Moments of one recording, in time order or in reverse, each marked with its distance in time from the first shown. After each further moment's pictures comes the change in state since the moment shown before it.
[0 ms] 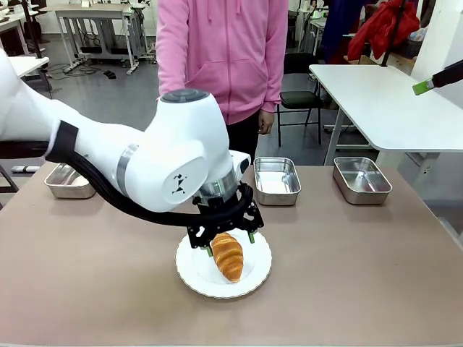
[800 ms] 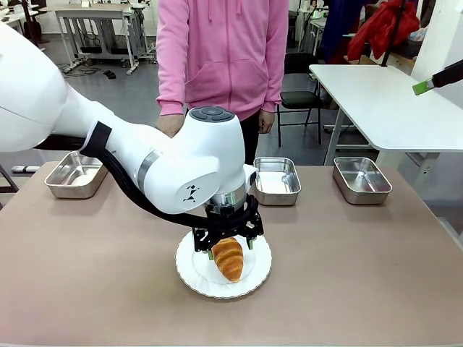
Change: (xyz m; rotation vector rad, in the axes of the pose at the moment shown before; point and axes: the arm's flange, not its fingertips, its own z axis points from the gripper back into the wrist) left arm 0.013 -0.011 -0.033 0.104 -0.031 0.014; right arm 0.000 0.000 0.000 0.000 0.000 0.000
